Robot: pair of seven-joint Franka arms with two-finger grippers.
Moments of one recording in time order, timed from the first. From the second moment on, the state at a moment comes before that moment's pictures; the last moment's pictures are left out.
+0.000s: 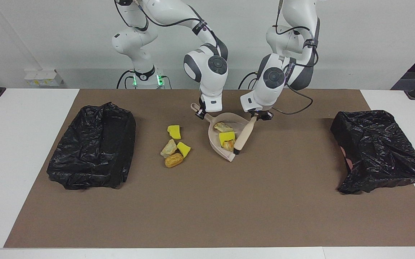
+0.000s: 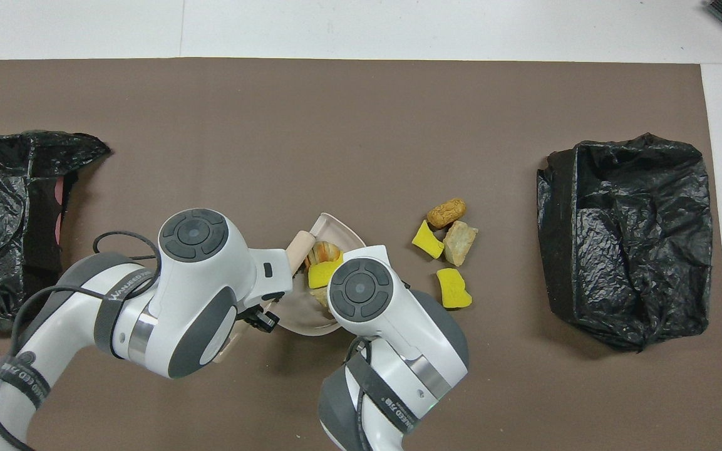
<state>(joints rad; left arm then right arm) -0.56 0.04 0.04 -2.15 -0.09 1.90 0.17 0.76 0.21 -0.06 -1.97 0.01 1.97 -0.26</state>
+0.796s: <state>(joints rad) -0.49 0.03 0.07 -2.12 -0.09 1.97 -0.17 0.75 0.14 -0.08 -1.95 0.01 1.87 -0.25</state>
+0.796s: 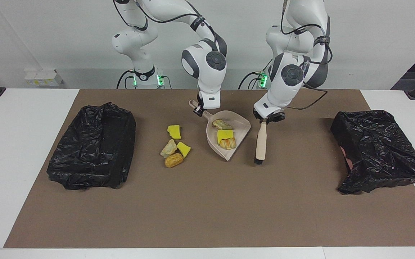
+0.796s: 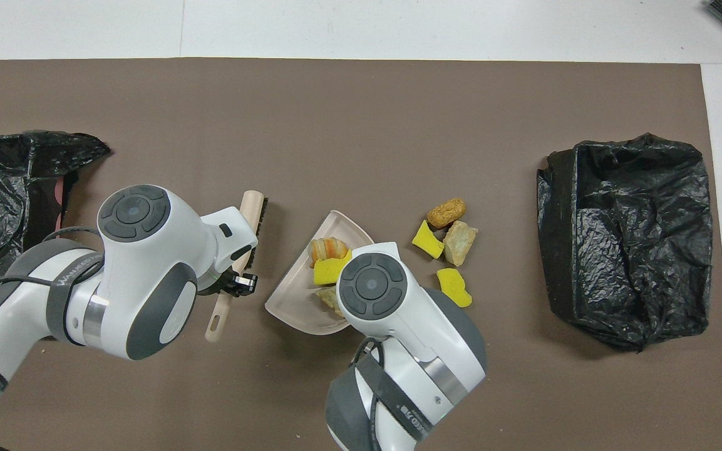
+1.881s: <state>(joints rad) -0.80 -0.07 0.03 -2.32 -0.15 2.18 -0.78 -0.05 -0.21 -0.10 -1.95 -0.22 1.63 -1.05</state>
